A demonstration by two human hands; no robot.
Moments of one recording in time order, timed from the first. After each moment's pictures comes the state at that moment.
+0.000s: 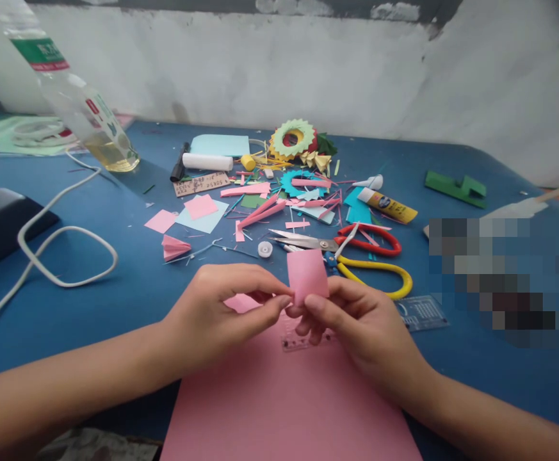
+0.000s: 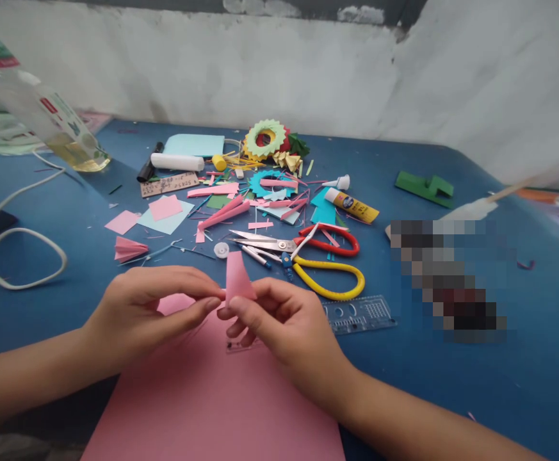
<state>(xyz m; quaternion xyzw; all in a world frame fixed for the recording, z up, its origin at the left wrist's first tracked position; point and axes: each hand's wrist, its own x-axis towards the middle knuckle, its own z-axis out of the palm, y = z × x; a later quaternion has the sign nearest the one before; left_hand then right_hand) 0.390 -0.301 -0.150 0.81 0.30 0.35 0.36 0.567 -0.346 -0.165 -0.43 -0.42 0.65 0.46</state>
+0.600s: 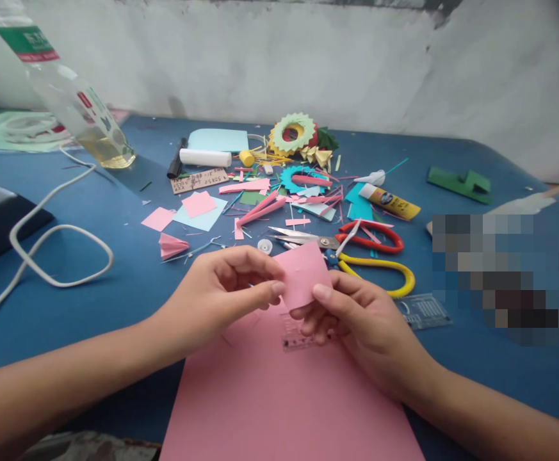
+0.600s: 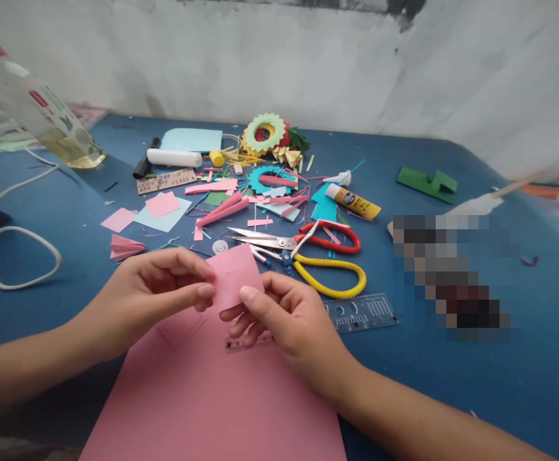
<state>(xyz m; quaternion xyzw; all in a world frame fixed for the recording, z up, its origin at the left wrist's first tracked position) 0.393 -0.296 -0.150 0.56 0.39 0.32 0.66 0.571 -0.343 -0.173 -0.41 -0.37 0.70 0.44</state>
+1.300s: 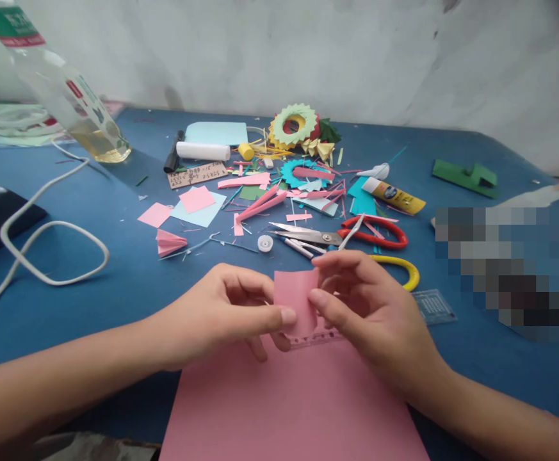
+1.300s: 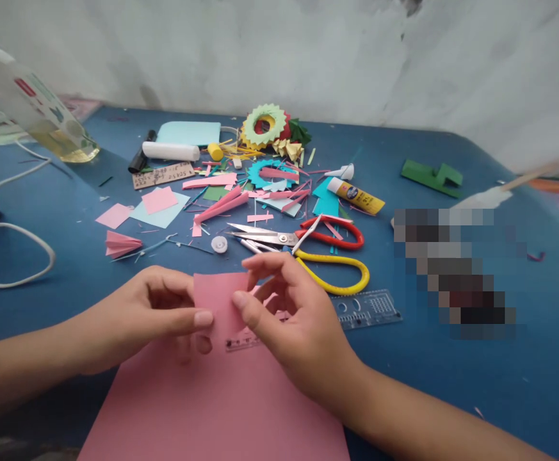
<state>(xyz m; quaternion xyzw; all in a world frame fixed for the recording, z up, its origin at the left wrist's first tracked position) 0.387 -0.300 -0.150 0.51 0.34 0.18 0.77 0.570 -0.346 -0.166 -0.52 -0.55 0.47 0.45</state>
